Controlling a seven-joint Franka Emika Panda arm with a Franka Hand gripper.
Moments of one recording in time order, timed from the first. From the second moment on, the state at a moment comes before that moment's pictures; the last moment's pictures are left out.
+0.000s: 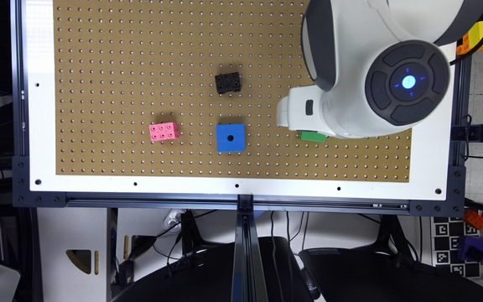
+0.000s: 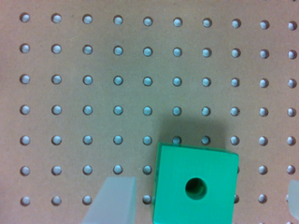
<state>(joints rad) 0.08 0.37 0.21 -2.02 -0.02 2.42 1.07</state>
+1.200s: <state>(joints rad) 0.11 0.49 0.21 -1.97 -0.03 2.49 1.09</state>
